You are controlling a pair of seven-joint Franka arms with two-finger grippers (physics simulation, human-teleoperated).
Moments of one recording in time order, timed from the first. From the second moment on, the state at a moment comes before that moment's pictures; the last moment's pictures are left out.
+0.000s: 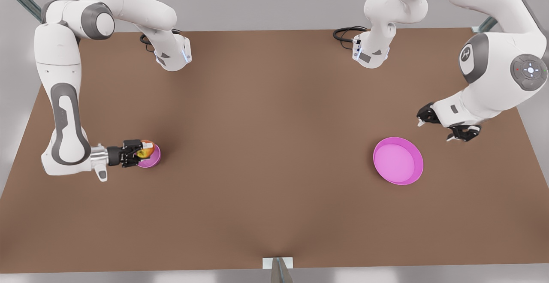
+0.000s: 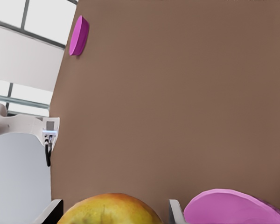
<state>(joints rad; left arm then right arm) -0.13 0.20 0.06 -1.38 -0.01 1.53 0.45 -0.42 0.65 0.16 -1.67 0.66 1.61 -1.13</state>
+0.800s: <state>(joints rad) -0.14 0.19 0.06 -1.38 -0.03 1.47 -0.10 -0.40 0.66 0.21 -1.50 0.46 1.76 -1.36</state>
